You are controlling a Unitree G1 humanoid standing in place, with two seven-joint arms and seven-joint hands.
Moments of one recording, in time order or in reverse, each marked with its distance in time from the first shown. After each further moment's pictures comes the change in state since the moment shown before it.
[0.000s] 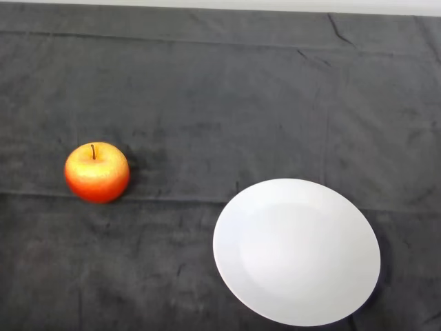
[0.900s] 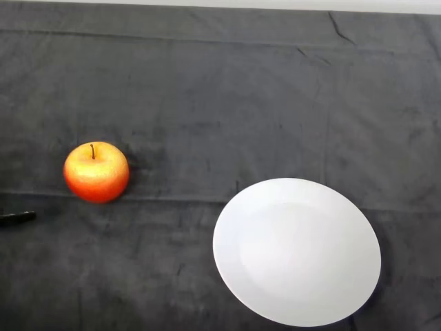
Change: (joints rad) left arm -0.097 -0.074 -0.156 0.000 0.126 -0.031 -0.209; right arm 0.000 -0.001 0.000 0.000 0.000 0.000 0.000
